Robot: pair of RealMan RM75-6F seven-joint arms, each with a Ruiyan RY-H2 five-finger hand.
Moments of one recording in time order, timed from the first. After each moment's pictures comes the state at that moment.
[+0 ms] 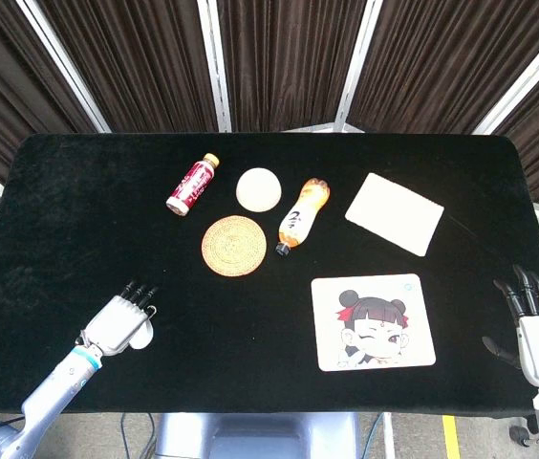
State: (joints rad) left arm -0.46 -1.40 0.03 -1.52 1.46 0.97 0.60; right arm 0.06 -1.20 0.09 -1.50 -1.52 1.56 -0.08
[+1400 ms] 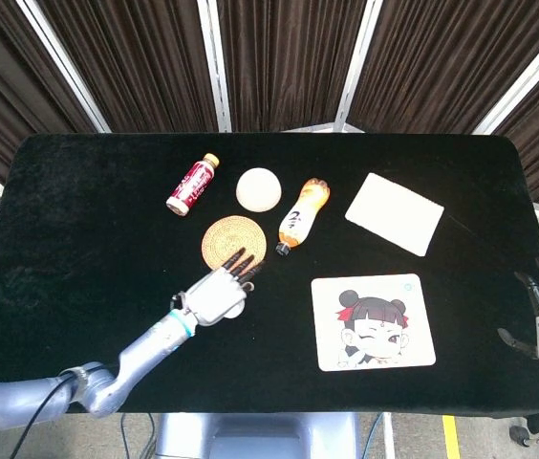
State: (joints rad) left arm -0.82 -1.68 -0.16 -1.43 1.38 0.80 0.86; right arm 0.08 -1.18 0.13 -1.46 -1.41 1.49 -0.02
